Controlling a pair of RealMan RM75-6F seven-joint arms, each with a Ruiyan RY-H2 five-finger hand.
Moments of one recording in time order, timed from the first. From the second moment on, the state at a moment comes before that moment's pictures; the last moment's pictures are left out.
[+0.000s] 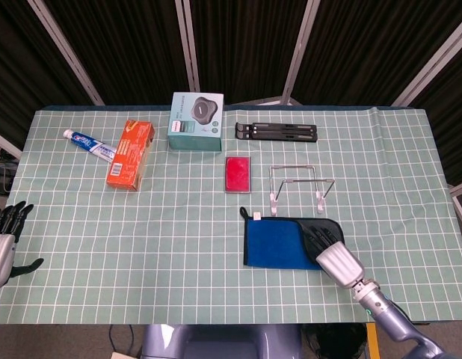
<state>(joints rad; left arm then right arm) -0.12 -1.08 -0.05 -1.68 1.39 1.40 0.13 0.39 -1.57 -0.15 -0.98 -1.79 1.33 -0.15</state>
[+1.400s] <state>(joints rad) -0.12 -1.09 -0.05 -1.68 1.38 1.39 0.14 0.37 -1.54 -0.14 -1.03 -1.81 1.37 -0.16</state>
